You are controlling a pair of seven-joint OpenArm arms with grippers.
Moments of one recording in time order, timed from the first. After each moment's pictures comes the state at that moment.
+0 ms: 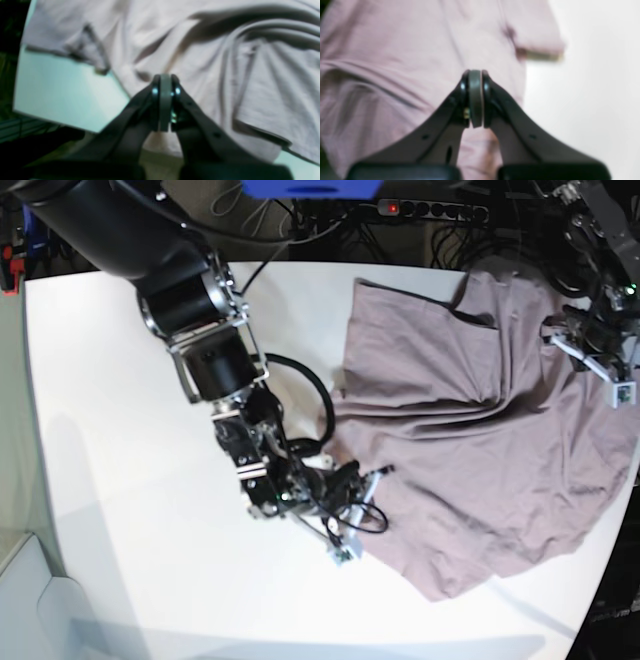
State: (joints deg) left arm 12.8 -11.1 -37.5 107.1 -16.4 -20.7 61.2; right arm 33.3 -8.6 -17.9 48.6 15.6 15.9 -40.0
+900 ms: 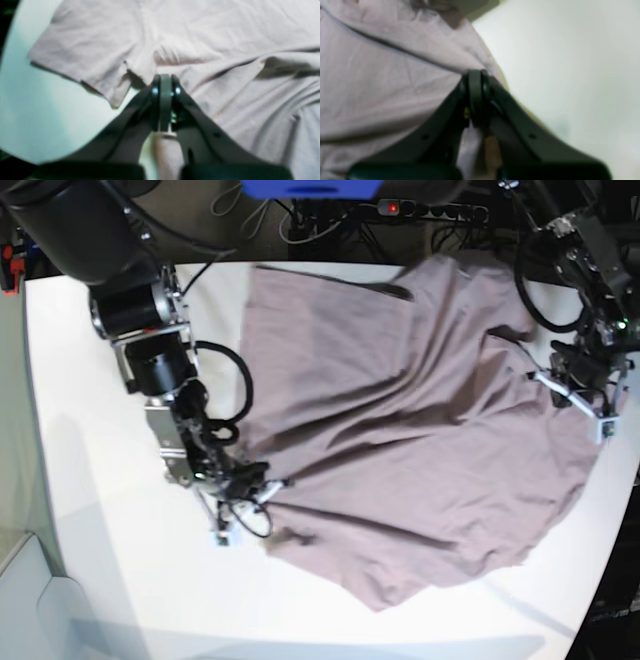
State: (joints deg) left arm 4.6 -10.0 -31.9 102.1 -16.3 -20.7 60.9; right arm 32.1 2.9 -11.2 33.6 20.1 6.8 -21.7
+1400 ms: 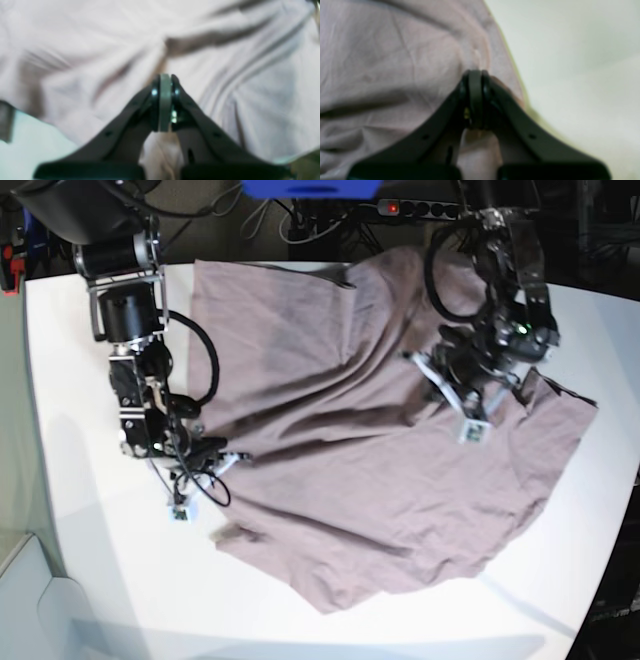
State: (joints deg) left arm 7.8 -2.1 -8.6 102.9 -16.0 -20.5 60.7; right arm 20.2 7.7 -6.1 60.4 16.4 2.9 -40.4
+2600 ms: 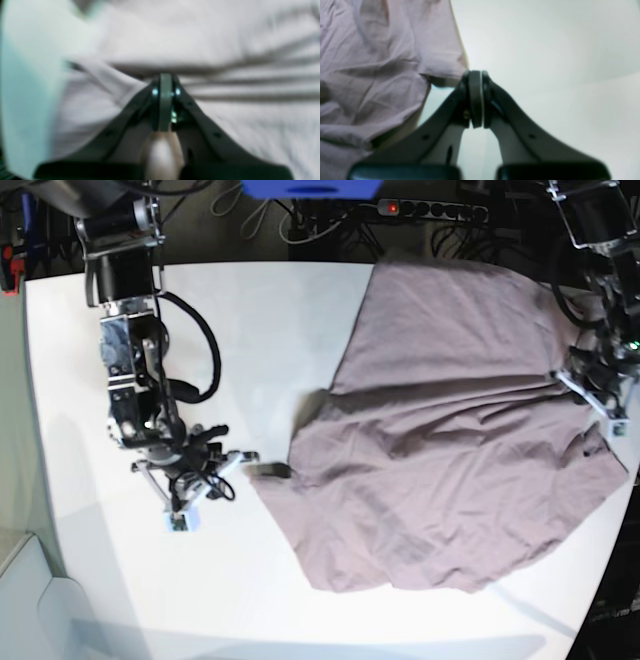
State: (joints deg) left arm 3.0 -23.2 -26.6 82.2 -16.3 -20.5 46.8; right arm 12.3 8.2 -6.6 85.0 16.1 2.7 -44.6
